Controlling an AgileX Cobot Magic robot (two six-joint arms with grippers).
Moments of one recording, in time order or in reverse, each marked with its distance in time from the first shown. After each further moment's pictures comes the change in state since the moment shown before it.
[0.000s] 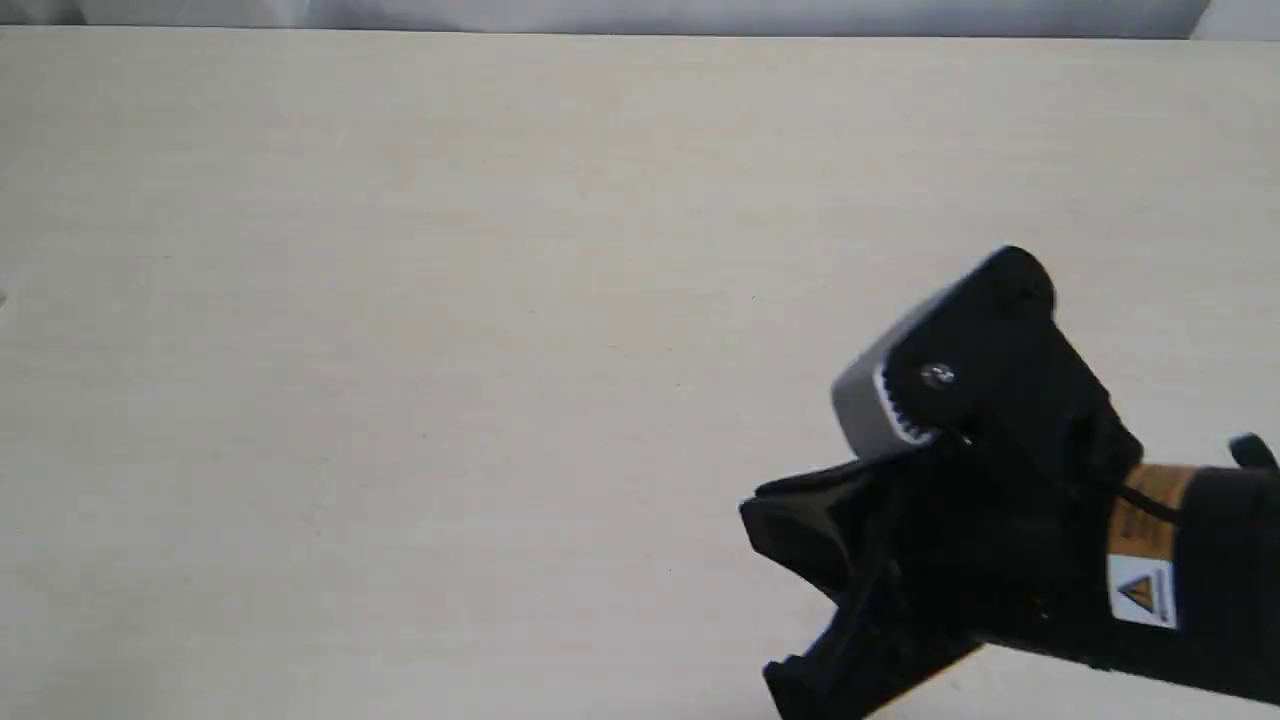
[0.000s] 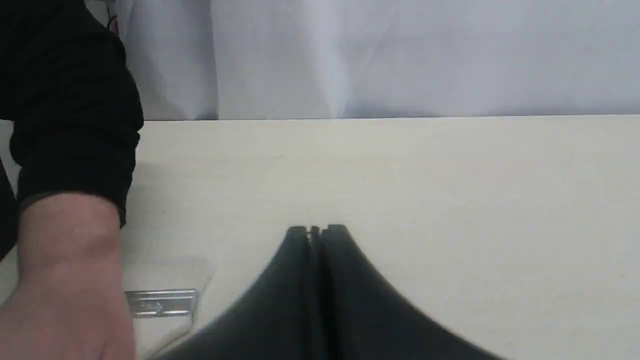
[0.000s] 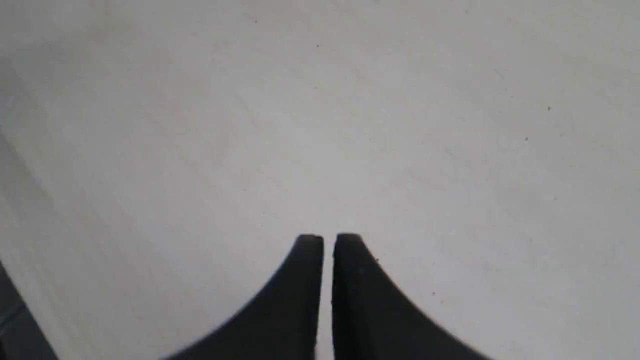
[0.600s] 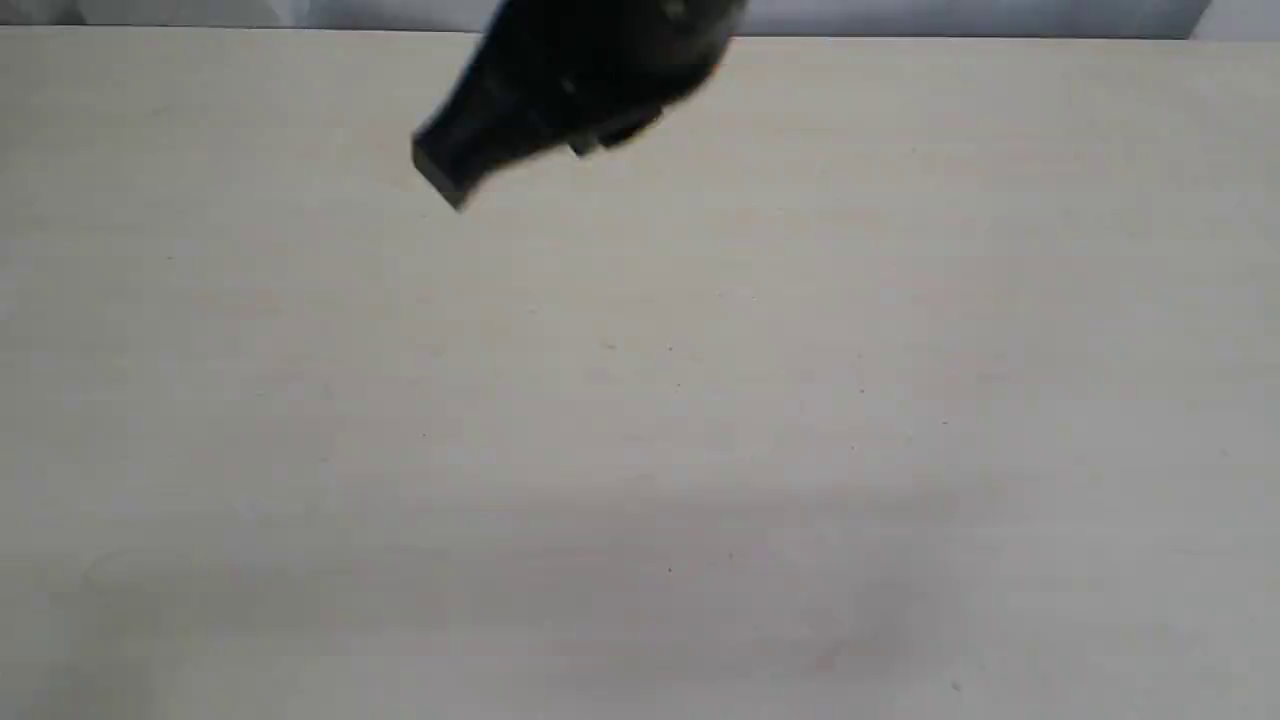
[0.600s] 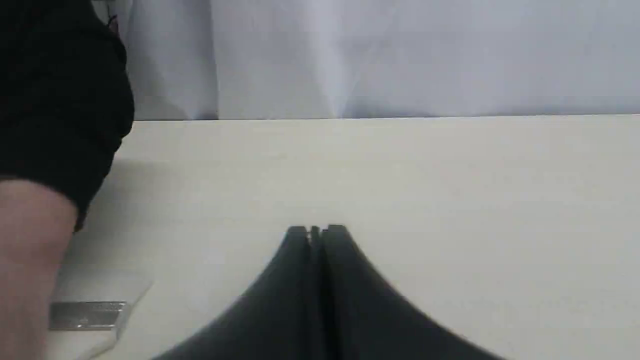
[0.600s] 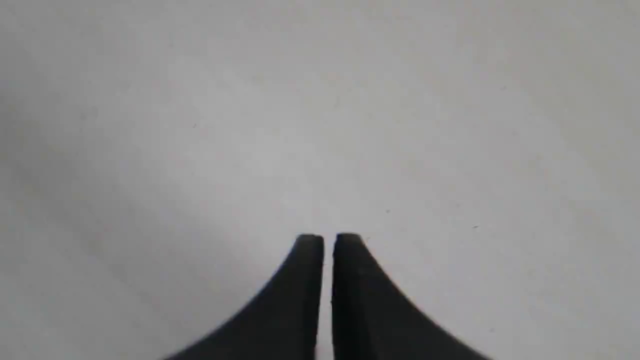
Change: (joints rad) left arm 0.000 0.000 0.000 0.000 0.000 0.000; right arm 0.000 0.591 -1.102 -0.294 0.895 -0.007
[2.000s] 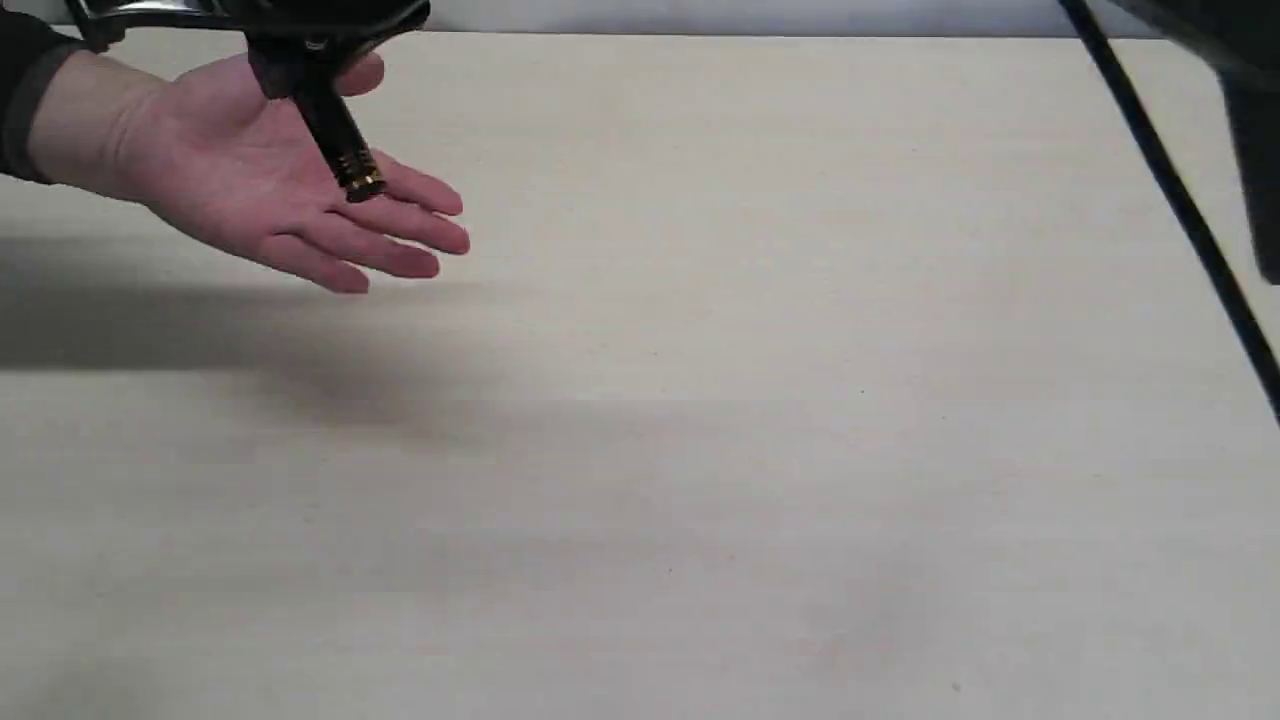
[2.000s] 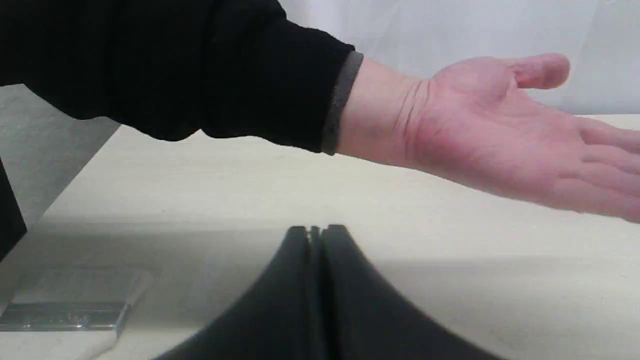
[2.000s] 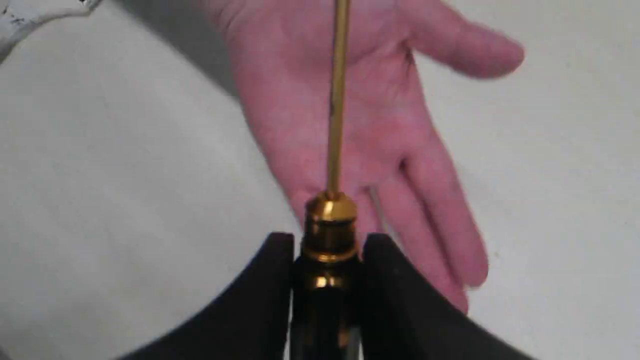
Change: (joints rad) left arm 0.000 0.000 0.000 0.000 0.000 0.000; right arm 0.004 0.428 -0.629 0.200 0.074 0.123
